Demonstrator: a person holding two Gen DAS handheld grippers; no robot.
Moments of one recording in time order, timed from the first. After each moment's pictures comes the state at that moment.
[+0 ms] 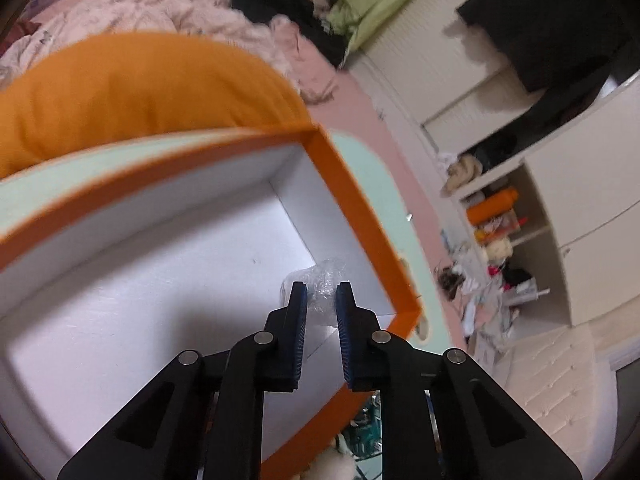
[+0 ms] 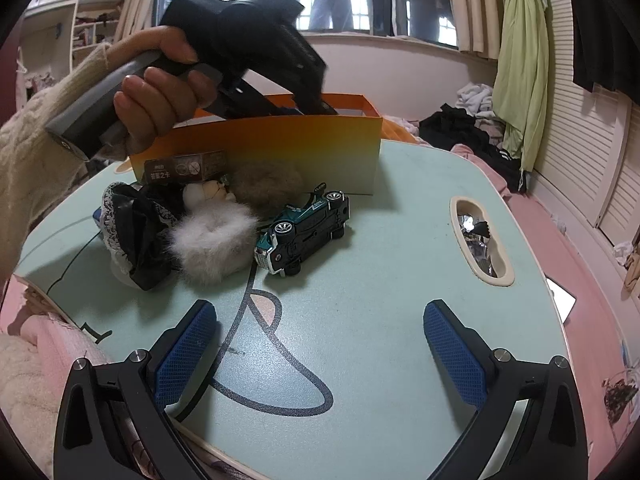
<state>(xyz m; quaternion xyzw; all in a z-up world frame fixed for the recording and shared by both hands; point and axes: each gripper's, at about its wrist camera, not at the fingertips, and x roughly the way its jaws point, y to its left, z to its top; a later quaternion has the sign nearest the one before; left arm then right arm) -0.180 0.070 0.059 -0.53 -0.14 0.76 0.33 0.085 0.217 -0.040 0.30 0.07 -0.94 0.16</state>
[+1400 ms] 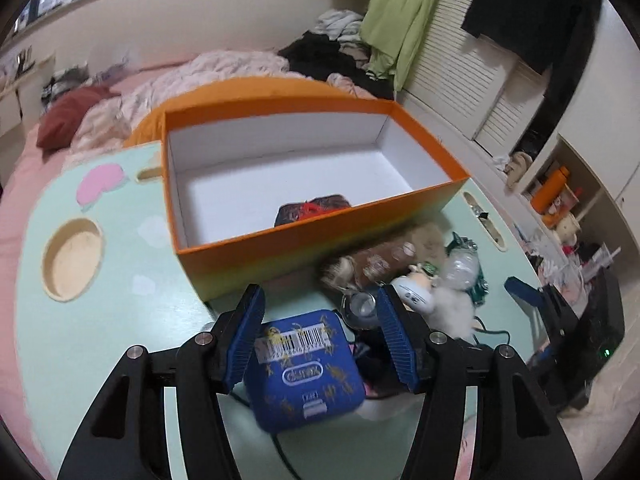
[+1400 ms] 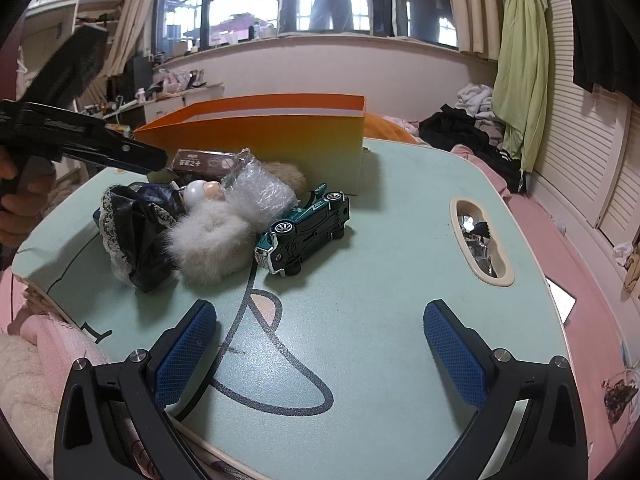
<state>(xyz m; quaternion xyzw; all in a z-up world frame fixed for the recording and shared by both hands) -0.029 -0.027 0.056 -0.43 -0.02 0.88 0.22 0.085 0.218 -0.044 0.29 0.07 -0.94 0.16</state>
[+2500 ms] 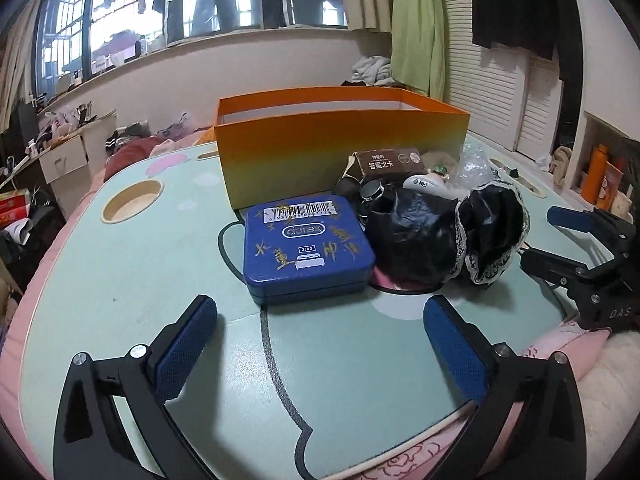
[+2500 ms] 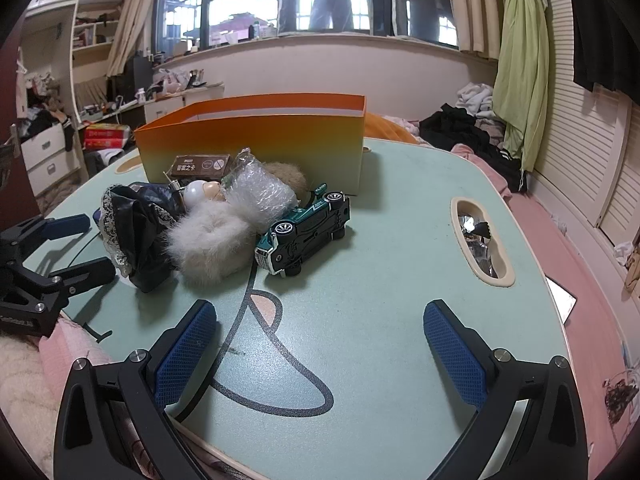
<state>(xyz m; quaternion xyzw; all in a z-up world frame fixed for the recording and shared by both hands) 0.066 -0.005 -0.008 -0.31 0.04 0.94 0.10 0.085 0.219 -0.045 0.29 0.07 -0.94 0.16</state>
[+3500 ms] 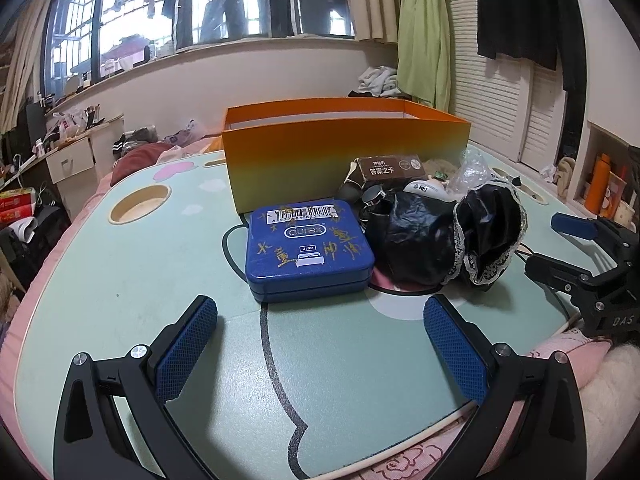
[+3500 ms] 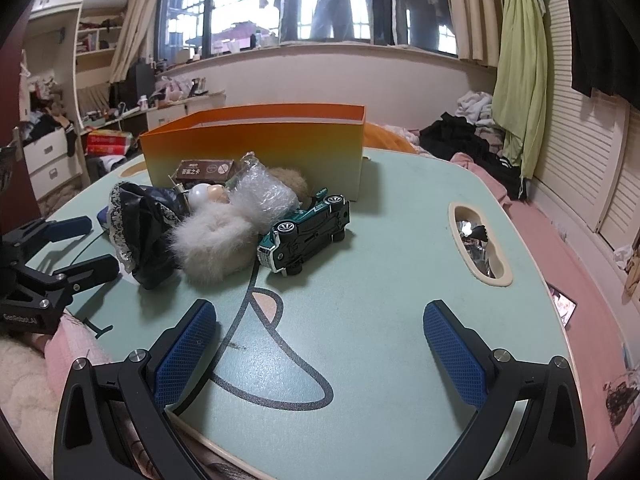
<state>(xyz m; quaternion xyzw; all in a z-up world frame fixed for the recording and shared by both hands) 0.076 -0.002 -0.006 -0.29 0.03 0.95 0.09 0.078 0.205 -0.035 0.27 0.07 -0.95 0.16</state>
